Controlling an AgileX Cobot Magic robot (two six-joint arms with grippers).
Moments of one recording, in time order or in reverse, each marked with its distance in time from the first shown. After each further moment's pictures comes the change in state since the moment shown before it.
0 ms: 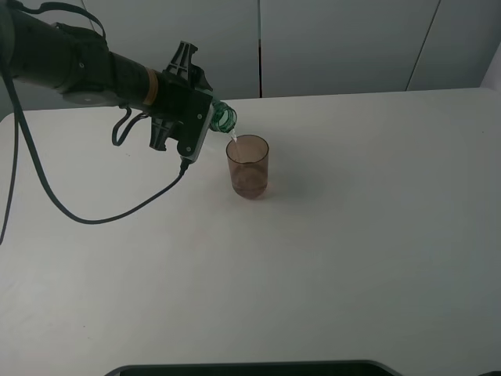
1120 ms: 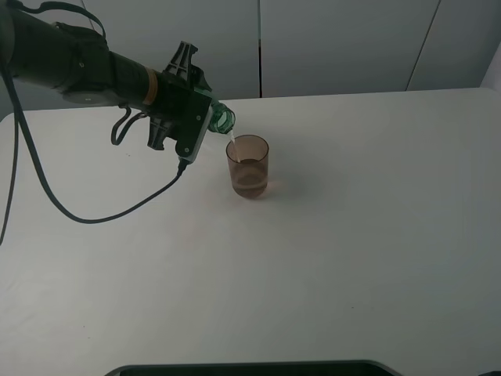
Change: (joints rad) left arm -0.001 0.000 -0.001 0.000 0.015 0.026; right arm 0.000 0.000 0.000 0.000 0.000 0.000
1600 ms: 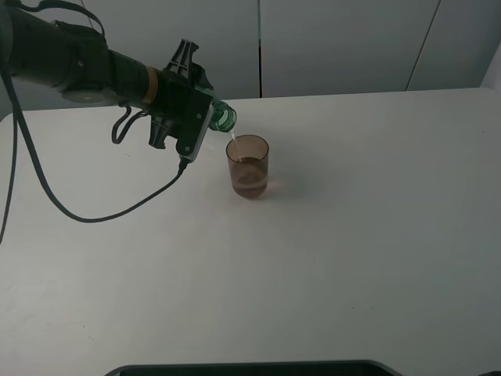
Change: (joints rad) left arm 0.000 -0.007 -0.002 0.002 -0.015 0.000; right arm 0.000 0.000 0.000 0.000 0.000 0.000
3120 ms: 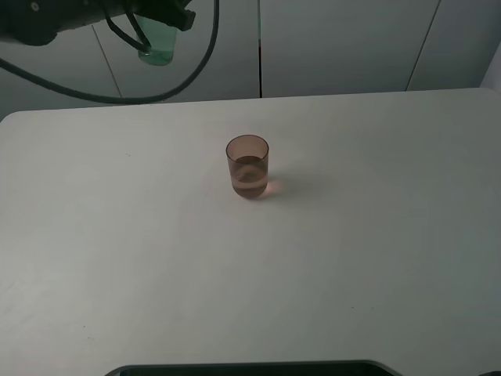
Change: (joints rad) left arm 0.020 -0.248 0.048 -1.239 -0.358 -0.049; right arm 0.000 0.000 0.000 0.000 0.000 0.002
